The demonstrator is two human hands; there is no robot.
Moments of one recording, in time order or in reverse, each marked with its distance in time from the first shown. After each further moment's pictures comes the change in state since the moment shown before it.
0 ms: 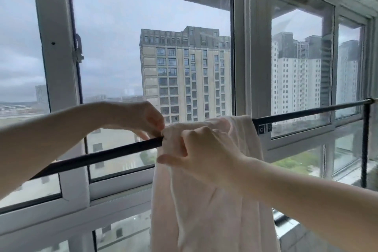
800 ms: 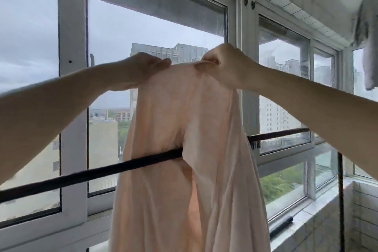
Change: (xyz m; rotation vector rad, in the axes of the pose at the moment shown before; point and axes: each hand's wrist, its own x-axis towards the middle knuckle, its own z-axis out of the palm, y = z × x) left_hand -0.036 0.057 -0.095 -0.130 0.430 0.359; right_hand 0.083 0.003 -0.143 0.070 0.293 -0.050
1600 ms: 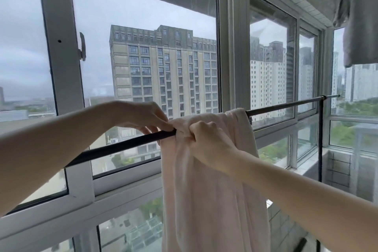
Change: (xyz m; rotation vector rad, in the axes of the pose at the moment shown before) left_hand -0.061 -0.071 0.051 0.014 -0.637 -0.304; right_hand -0.121 -0.051 0.132 -0.034 -0.241 0.393
